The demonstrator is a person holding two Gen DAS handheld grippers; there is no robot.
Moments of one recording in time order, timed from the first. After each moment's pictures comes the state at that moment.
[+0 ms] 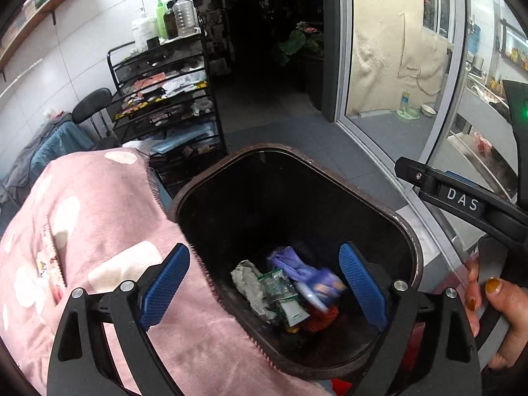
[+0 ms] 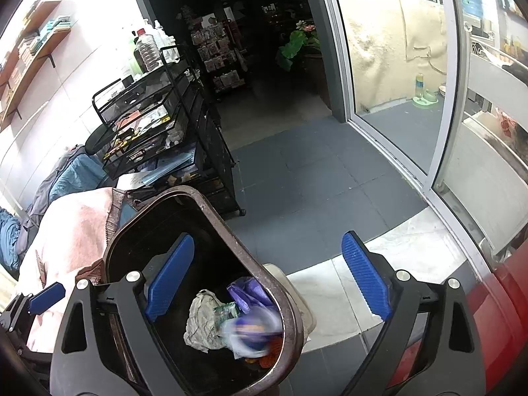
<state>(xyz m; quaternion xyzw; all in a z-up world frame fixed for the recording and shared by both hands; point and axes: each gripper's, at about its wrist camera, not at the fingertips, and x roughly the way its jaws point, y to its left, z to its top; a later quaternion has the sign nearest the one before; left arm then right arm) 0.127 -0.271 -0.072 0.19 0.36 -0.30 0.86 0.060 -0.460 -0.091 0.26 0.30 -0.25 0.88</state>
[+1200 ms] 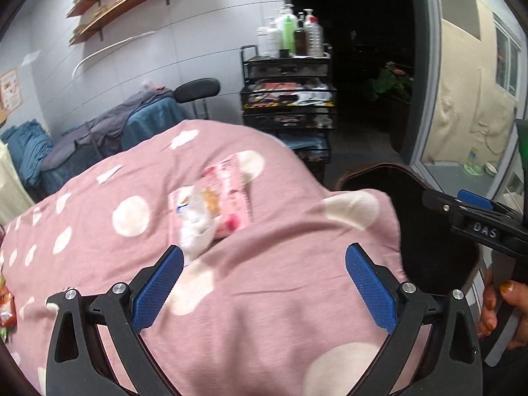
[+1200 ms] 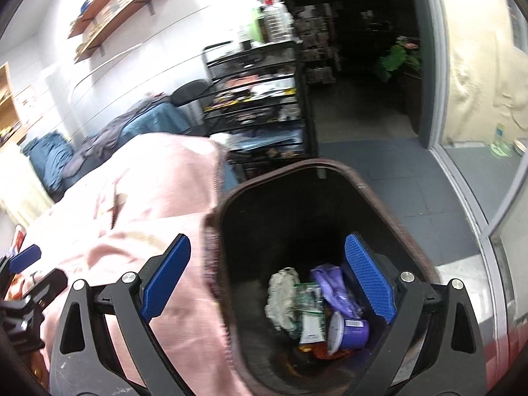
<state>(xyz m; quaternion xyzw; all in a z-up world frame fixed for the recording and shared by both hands) 0.120 -0.093 -0.039 0.10 0.32 -0.13 0.93 0.110 -0.312 -0.068 0.16 0.32 -0.06 0.93</state>
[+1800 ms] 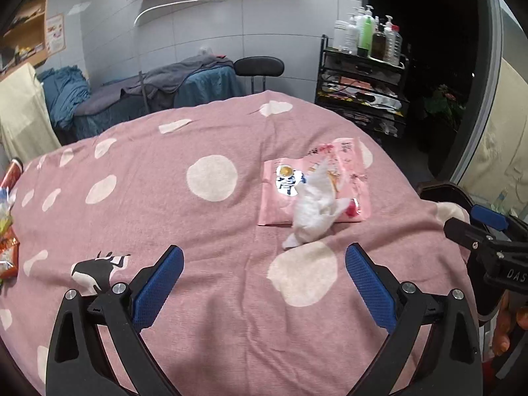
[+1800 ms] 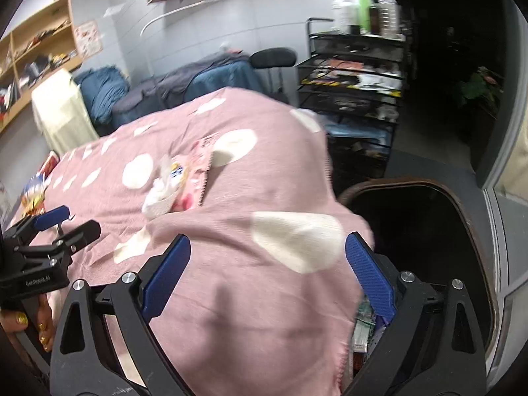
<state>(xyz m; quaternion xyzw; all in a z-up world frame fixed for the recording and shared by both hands) 0.150 0.011 -0.051 0.02 0.36 -0.05 0.93 0.166 -0.204 -0.055 0.07 0.36 0.09 0.92</state>
